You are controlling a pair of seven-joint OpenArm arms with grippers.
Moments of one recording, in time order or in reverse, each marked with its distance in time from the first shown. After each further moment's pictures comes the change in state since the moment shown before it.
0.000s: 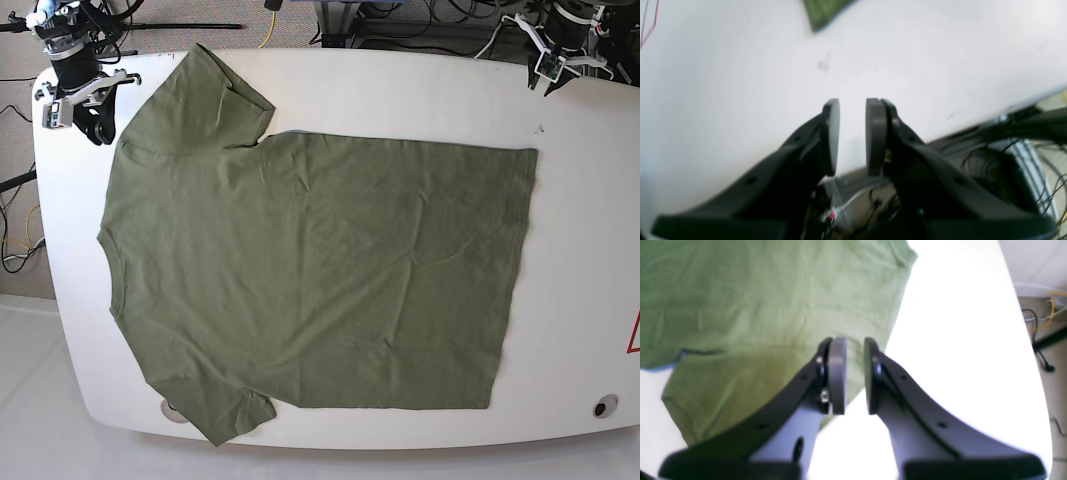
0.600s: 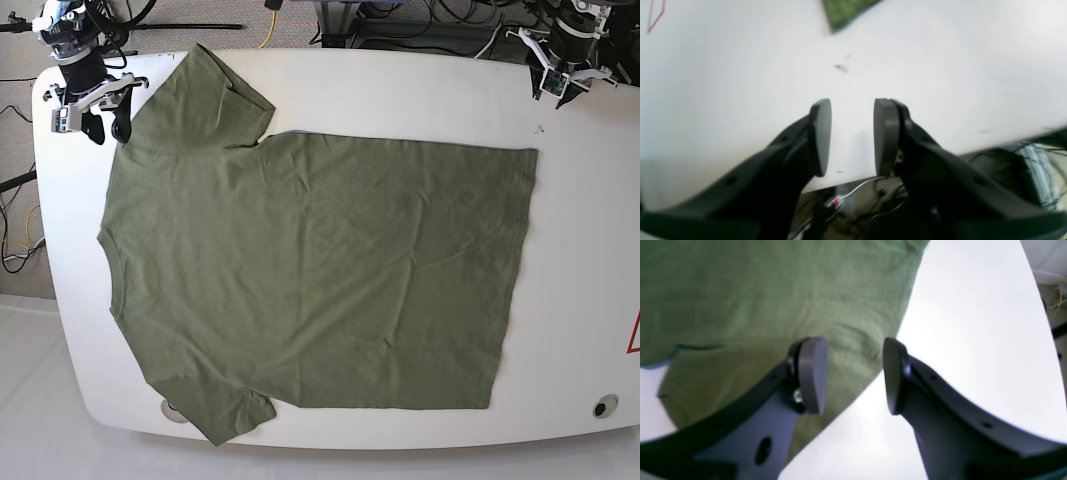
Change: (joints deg) left arm -3.1 -0.7 1.0 1.1 -1.5 3.4 10.8; right arm 2.6 -2.1 -0.6 -2.0 -2.8 -0.1 -4.9
